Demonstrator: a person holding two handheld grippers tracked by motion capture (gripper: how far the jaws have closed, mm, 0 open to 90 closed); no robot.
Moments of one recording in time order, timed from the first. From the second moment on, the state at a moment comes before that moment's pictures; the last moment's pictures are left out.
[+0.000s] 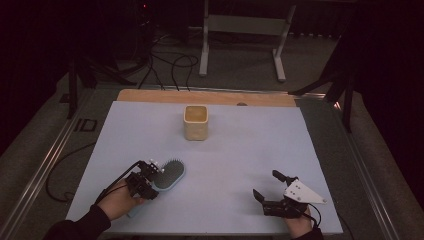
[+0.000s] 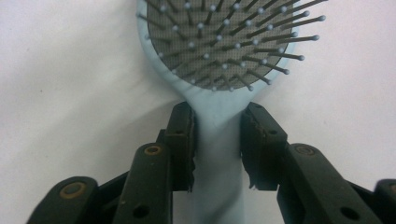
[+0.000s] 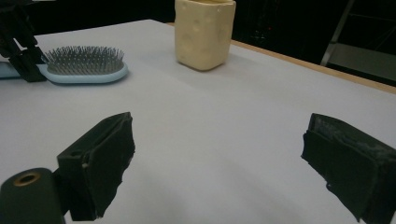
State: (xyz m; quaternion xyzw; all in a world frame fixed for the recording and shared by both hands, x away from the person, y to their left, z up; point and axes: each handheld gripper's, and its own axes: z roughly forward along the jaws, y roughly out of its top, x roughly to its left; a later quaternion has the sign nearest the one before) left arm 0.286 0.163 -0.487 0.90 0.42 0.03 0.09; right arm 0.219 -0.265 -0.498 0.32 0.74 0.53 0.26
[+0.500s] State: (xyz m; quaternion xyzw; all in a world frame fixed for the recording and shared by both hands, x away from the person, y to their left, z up) left arm 0.287 0.172 -0.487 0.91 0.40 0.02 0.12; right arm 0.220 -0.265 -0.498 0.32 0.74 0.53 0.26
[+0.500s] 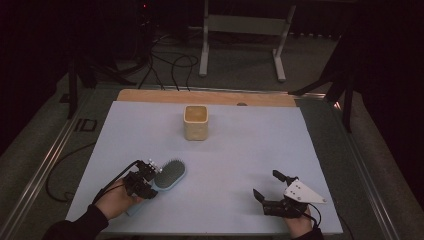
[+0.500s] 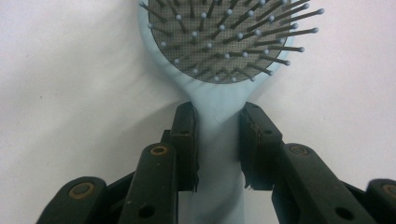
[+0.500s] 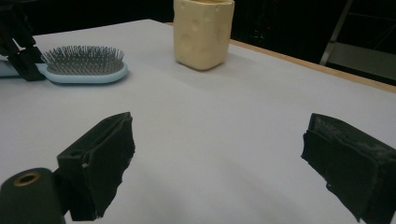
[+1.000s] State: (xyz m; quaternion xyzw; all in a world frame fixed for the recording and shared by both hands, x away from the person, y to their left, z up) left arm 0.282 0.172 -0.485 0.92 0.37 0.02 0.13; right arm 0.220 -0.266 -0.498 0.32 0.74 0.53 0.26
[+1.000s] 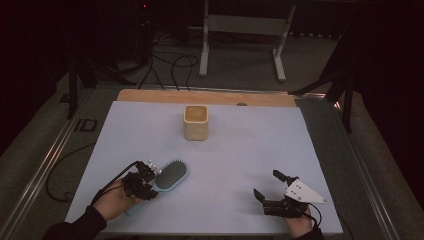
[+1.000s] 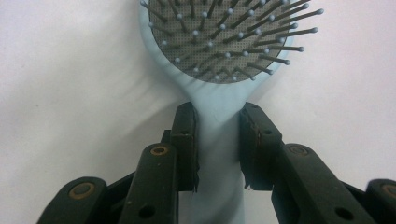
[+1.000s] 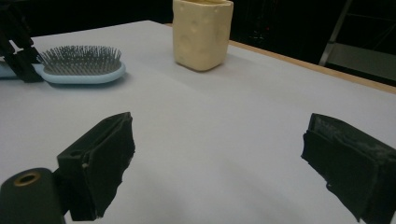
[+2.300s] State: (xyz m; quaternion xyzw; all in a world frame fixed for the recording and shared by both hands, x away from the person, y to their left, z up) left arm 0.276 0.168 -0.430 0.90 0.34 0.05 0.27; right arm 0.220 -0.266 -0.498 0.32 0.74 0.53 0.26
